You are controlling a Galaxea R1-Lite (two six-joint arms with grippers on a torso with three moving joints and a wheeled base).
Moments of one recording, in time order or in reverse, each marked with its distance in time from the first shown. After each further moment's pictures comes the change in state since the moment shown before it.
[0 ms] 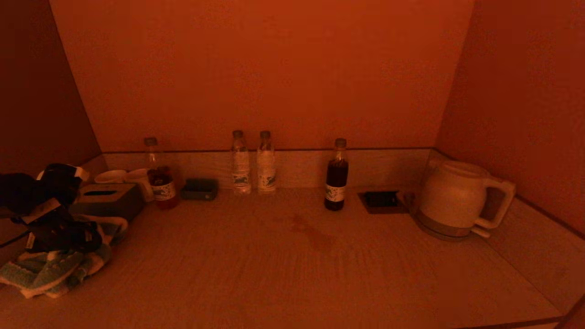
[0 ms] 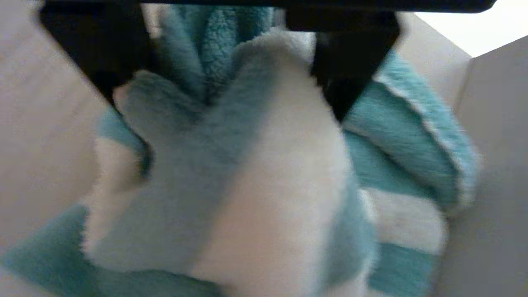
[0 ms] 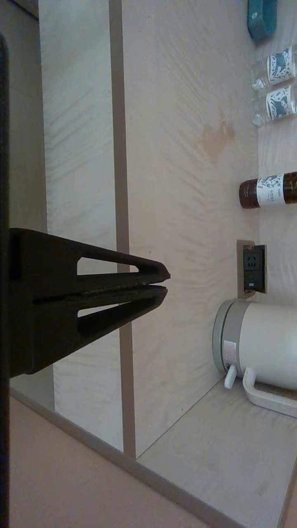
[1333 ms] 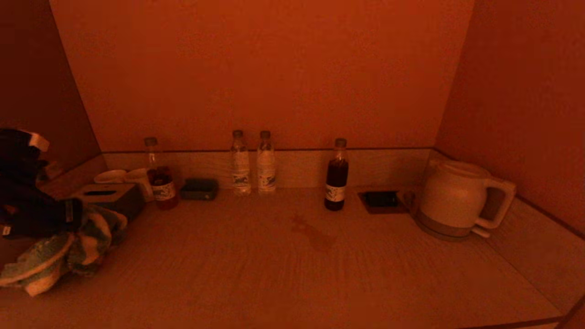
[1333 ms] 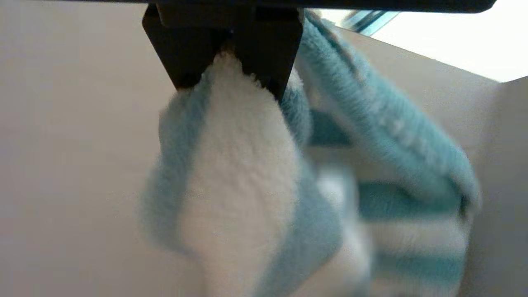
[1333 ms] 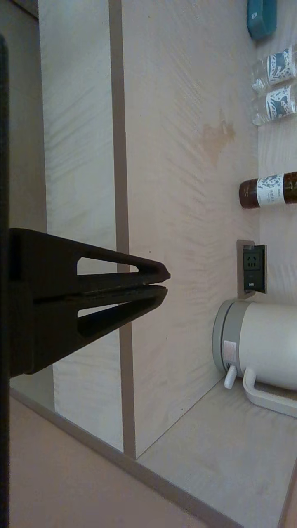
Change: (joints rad) left arm -0.025 -0.297 0.005 0.157 -0.271 -0.027; right arm 0.000 0.000 0.000 0.000 0.001 0.000
